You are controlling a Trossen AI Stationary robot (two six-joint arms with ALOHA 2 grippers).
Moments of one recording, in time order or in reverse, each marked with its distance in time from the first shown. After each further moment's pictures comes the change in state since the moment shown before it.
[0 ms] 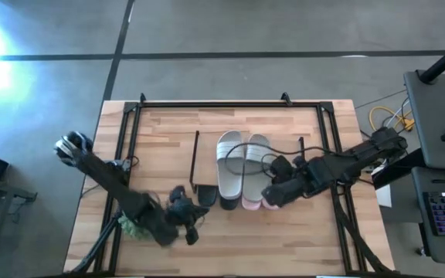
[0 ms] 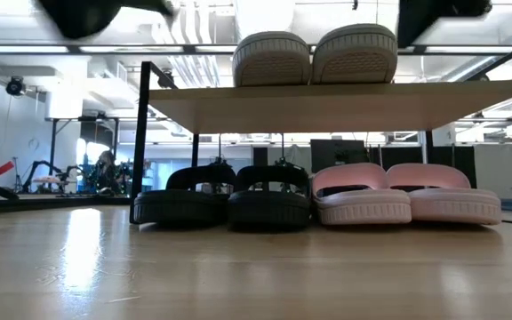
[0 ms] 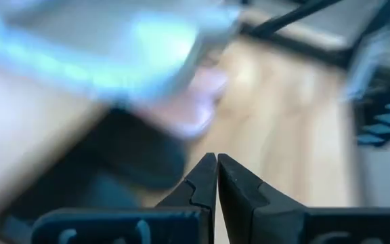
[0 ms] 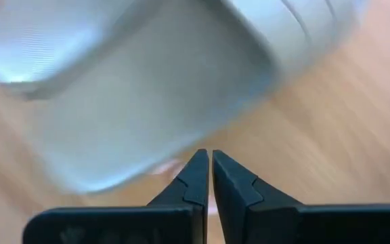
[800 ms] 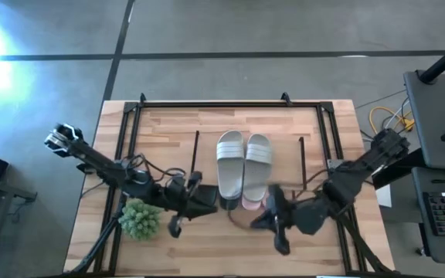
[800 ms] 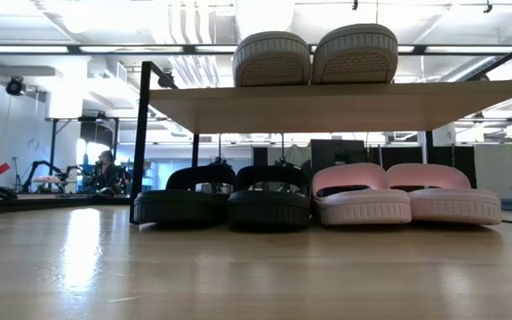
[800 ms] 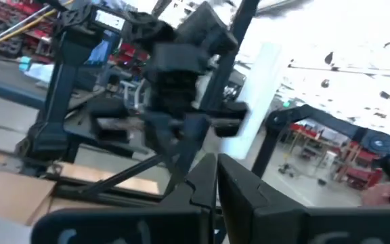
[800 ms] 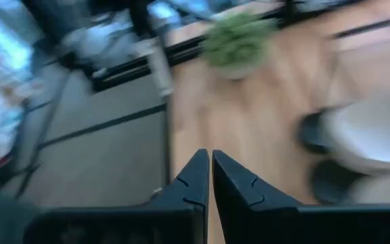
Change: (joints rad) left arm 0.189 -0.195 -0.121 0.905 0.555 0.491; right arm 0.231 -0.005 0.069 0.668 -0.001 -0.535
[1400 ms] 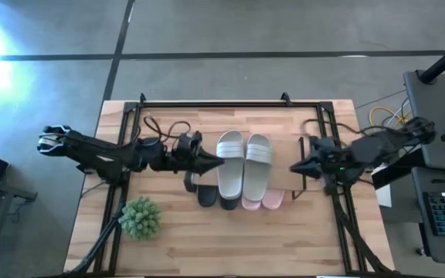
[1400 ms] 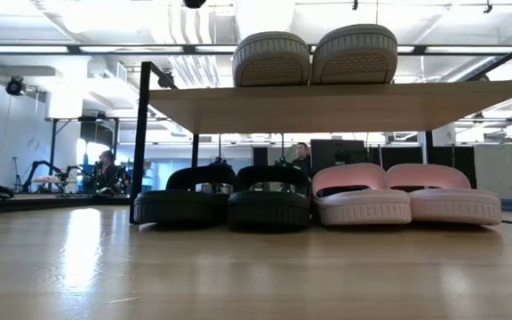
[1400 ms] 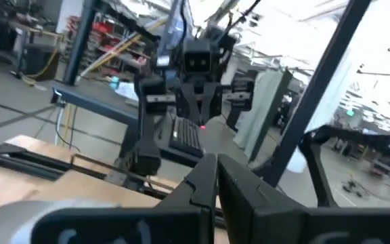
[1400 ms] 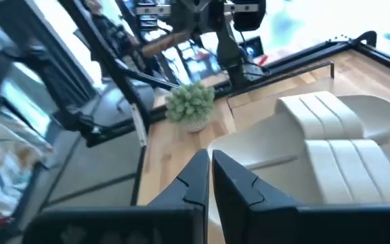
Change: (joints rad) left arm 0.341 -0.088 -0.016 -0.141 0.128 0.000; right arm -0.209 -0.724 -0.538 0.124 -0.080 -0.183
